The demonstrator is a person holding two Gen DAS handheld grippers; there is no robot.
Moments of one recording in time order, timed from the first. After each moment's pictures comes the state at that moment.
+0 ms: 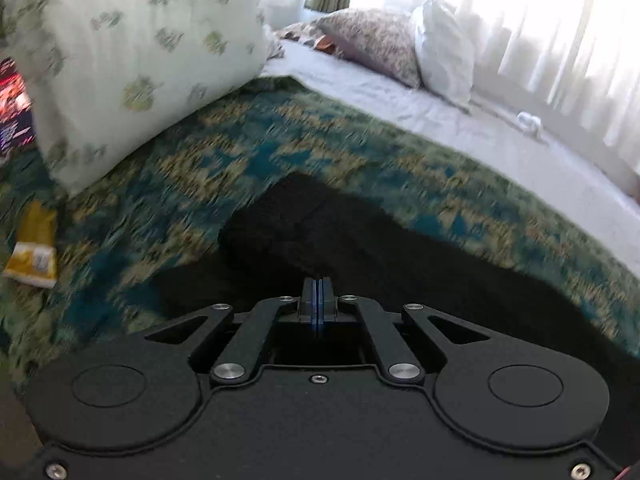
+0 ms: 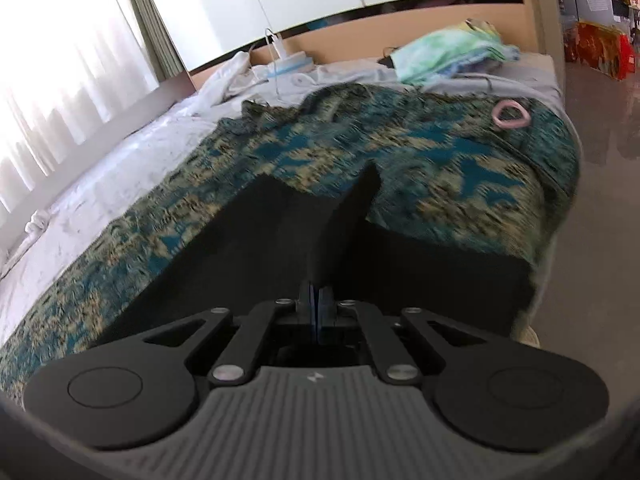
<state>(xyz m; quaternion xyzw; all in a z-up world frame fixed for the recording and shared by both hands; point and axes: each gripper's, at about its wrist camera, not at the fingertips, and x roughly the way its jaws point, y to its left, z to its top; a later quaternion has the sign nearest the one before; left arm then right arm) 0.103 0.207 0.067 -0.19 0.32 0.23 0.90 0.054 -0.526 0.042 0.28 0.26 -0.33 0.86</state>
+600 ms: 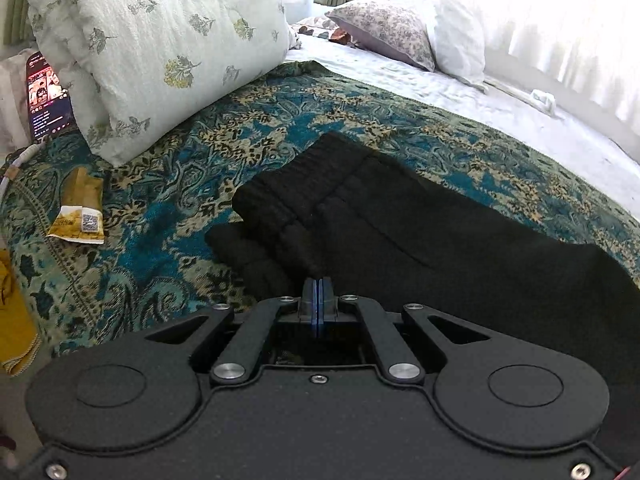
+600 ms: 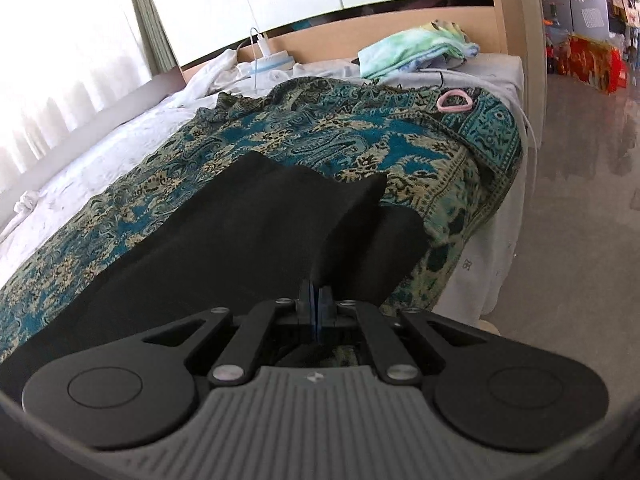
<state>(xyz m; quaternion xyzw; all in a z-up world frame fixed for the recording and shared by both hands) 0.063 0.200 0.047 -0.15 0.34 0.25 0.90 -0.003 -0.519 0.026 0.24 0.26 -0.34 0.87</state>
